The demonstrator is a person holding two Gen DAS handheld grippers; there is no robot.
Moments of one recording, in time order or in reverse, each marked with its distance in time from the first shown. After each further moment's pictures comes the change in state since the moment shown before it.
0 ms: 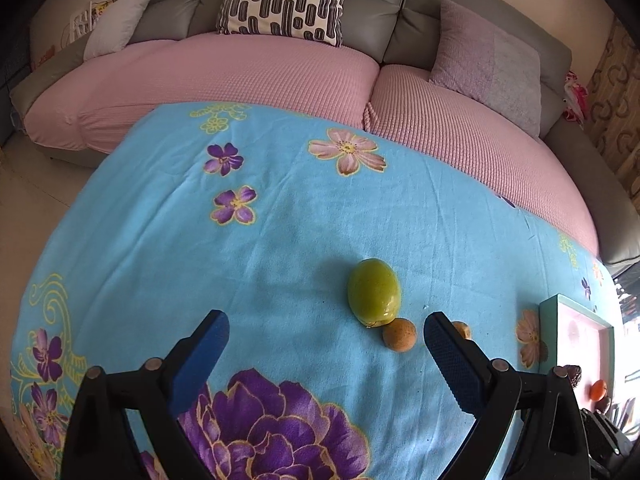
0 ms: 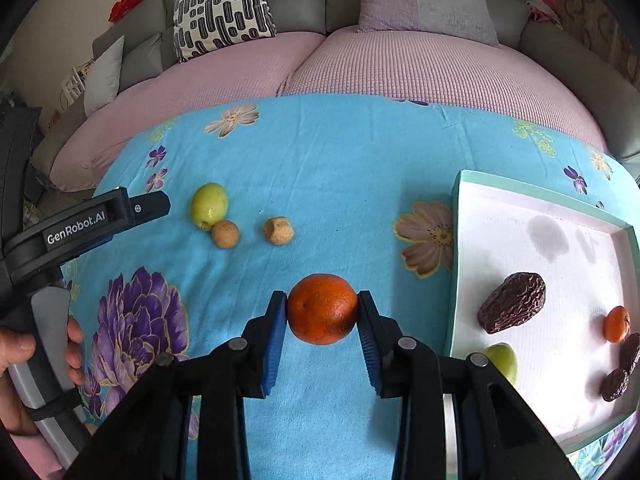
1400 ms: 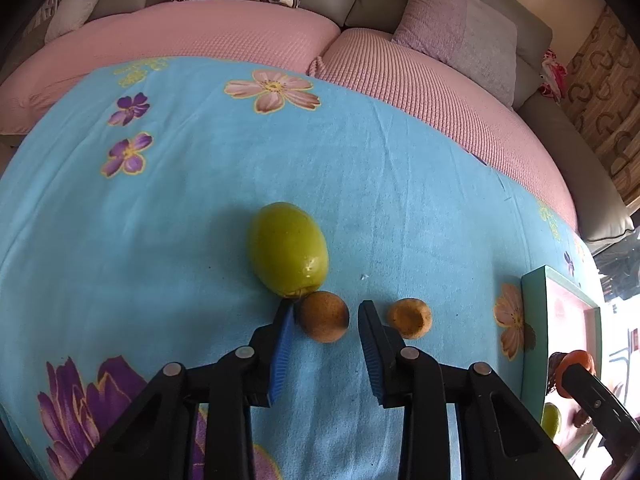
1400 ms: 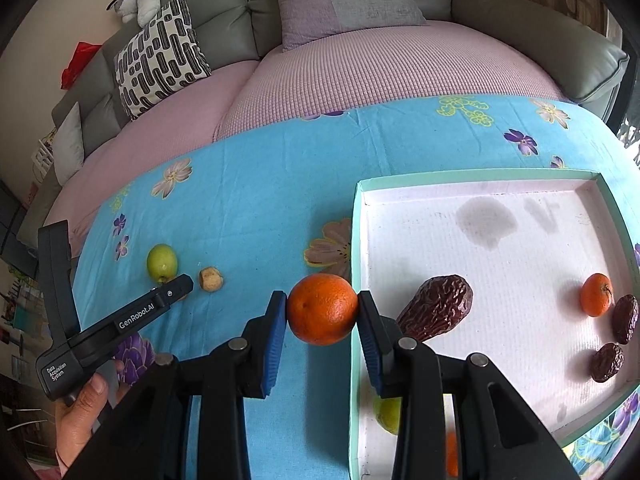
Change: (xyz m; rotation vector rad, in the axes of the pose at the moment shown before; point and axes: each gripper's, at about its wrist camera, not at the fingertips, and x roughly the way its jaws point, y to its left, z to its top) left arm 0.052 -0.041 -0.020 0.015 0.101 -0.136; right arm -0.013 -0.065 0.011 0.219 -0.044 -0.014
